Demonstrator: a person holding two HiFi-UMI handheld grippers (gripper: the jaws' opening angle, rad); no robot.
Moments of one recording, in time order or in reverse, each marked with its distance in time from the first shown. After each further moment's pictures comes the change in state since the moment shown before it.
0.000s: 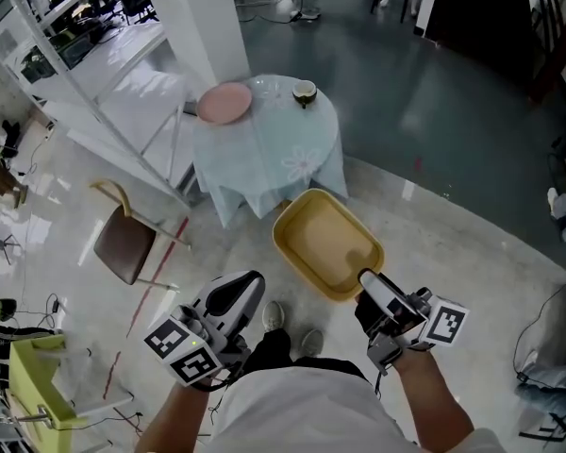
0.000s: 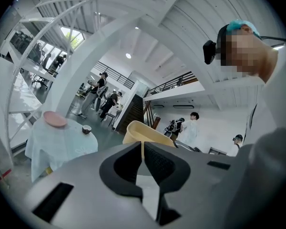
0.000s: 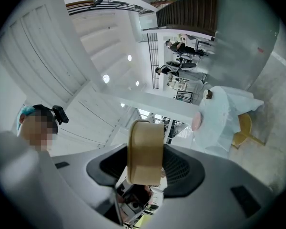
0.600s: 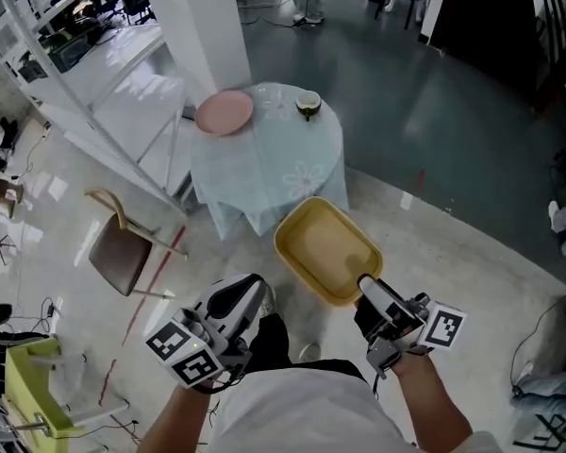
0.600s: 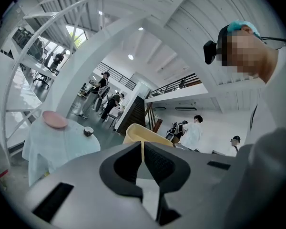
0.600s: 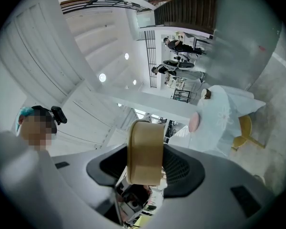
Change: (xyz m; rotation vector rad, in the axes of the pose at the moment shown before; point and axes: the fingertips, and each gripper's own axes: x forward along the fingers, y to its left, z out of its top) left arm 0.035 0.059 0.015 -0.024 -0.021 0.007; right arm 0.045 -0.046 0.027 0.013 0.019 -0.027
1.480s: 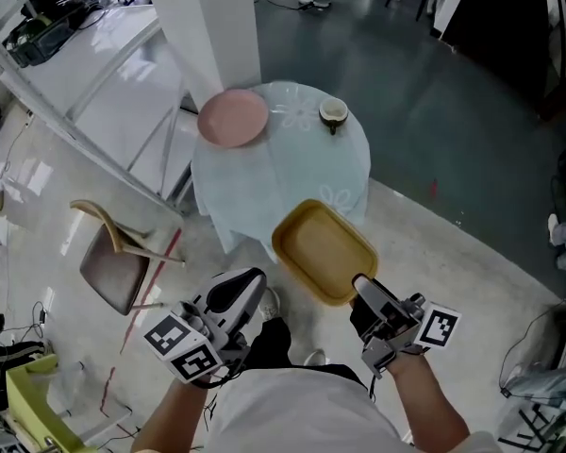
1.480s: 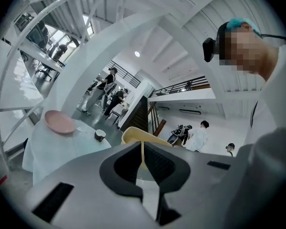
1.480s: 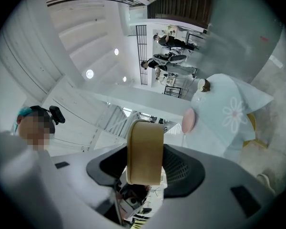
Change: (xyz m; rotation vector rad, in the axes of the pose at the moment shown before) left arm 0.040 0.203 0.076 -0.078 0.036 -0.015; right arm 0.194 -0.095 0.023 0.043 0.031 -0.120
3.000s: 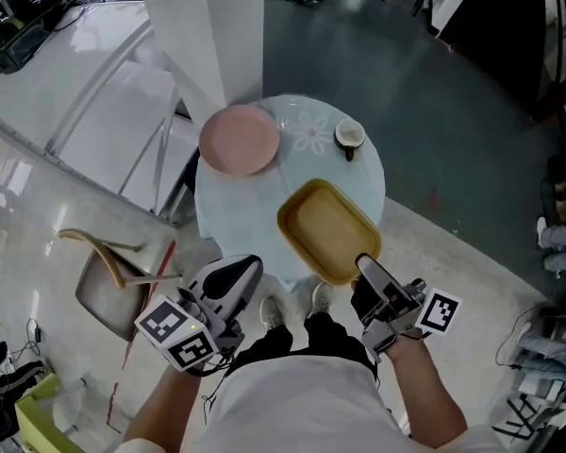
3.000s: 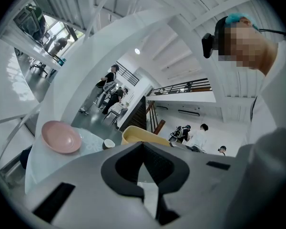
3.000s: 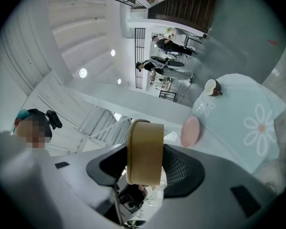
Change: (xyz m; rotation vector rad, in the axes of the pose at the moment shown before) left arm 0.038 0.147 0.094 -0.017 0.033 -0.056; right arm 0.159 -0.037 0.067 -0.019 -0.051 -0.098
